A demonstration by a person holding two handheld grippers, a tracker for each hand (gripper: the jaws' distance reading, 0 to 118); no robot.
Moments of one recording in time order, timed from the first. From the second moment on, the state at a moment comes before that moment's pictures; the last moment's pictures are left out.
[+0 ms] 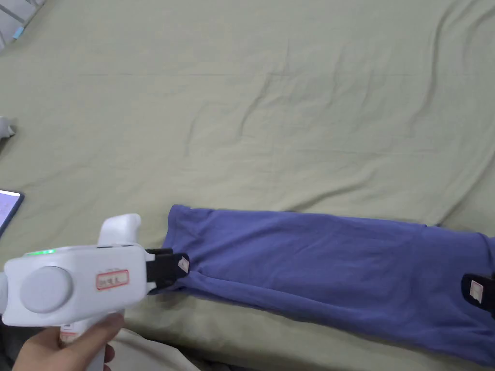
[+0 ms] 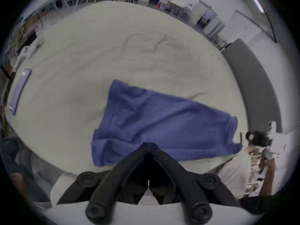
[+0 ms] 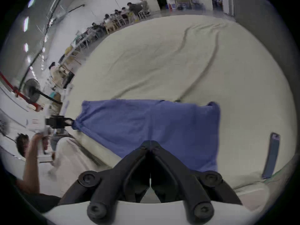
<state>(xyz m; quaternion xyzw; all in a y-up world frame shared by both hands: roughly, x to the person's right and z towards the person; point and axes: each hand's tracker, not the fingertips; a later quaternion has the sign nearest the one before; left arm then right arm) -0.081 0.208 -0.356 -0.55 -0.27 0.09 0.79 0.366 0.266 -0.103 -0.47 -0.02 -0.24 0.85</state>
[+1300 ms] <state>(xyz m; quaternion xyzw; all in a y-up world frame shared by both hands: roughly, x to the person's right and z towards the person) -0.216 0.181 -0.415 -0.38 -0.33 0.63 0.59 0.353 0.241 -0.107 -0.38 0.28 -0.44 0.76</state>
